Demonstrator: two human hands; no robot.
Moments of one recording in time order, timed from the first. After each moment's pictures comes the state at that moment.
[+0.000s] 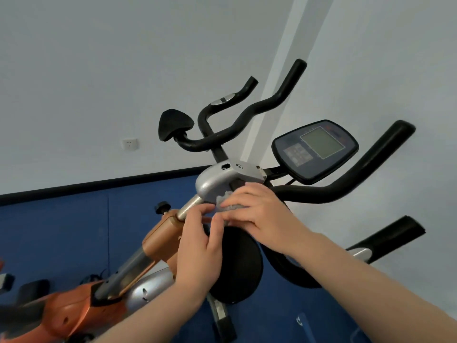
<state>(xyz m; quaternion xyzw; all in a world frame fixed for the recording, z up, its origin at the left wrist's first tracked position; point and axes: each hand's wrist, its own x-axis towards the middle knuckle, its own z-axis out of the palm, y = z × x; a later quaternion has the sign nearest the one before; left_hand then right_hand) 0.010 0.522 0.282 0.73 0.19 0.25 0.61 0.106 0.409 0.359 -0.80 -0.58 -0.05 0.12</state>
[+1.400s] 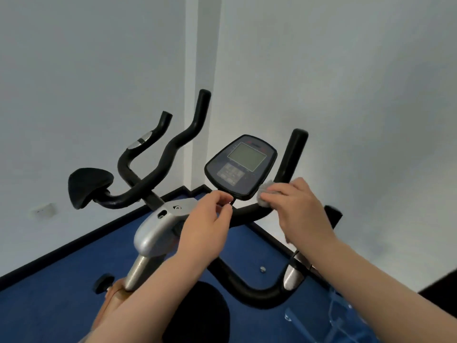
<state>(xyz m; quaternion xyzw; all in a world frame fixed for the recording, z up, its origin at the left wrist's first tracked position) 0.117 0.495 0.357 0.84 -0.05 0.09 0.54 0.121 0.310 0.392 -0.92 -0.19 -0.31 0.10</state>
